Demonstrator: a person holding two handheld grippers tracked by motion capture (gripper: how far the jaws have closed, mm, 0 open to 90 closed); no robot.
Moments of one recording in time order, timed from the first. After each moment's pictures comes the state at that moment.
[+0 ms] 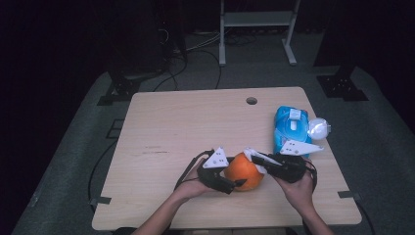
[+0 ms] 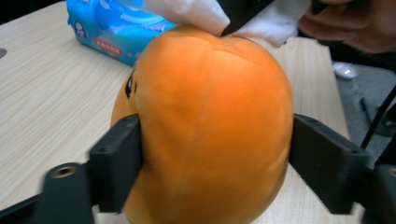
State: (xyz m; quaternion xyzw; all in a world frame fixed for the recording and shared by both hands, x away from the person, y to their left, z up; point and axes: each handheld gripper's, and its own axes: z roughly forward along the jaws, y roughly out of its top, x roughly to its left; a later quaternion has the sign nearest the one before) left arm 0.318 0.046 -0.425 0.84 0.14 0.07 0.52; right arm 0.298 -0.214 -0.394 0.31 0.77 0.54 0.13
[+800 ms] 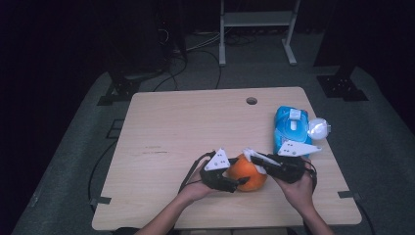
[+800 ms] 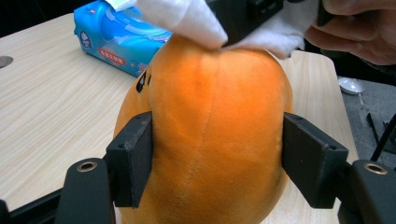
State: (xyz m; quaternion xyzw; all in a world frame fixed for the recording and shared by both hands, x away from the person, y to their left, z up) left arm 0.312 0.036 -0.431 0.83 0.15 0.08 0.53; right arm 0.296 -0.212 -0.391 0.30 0.78 0.53 0.15
